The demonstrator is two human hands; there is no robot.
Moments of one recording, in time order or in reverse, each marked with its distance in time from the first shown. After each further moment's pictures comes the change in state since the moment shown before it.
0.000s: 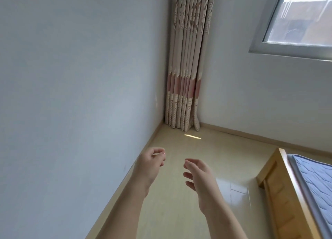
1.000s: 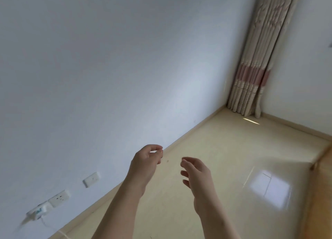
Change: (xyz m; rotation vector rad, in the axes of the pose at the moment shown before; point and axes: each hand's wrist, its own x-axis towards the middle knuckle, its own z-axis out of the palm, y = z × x) left_hand -0.695 -0.131 -0.211 -0.044 0.610 -0.055; right_hand -0.642 0.167 0.035 -0.071 -0.553 -0.048
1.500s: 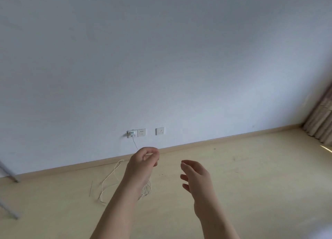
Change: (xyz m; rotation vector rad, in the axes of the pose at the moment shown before) left_hand -0.412 -0.070 -0.079 -0.117 0.415 -0.112; right_hand -0.360 0.080 -0.054 -0.100 -0.380 0.047
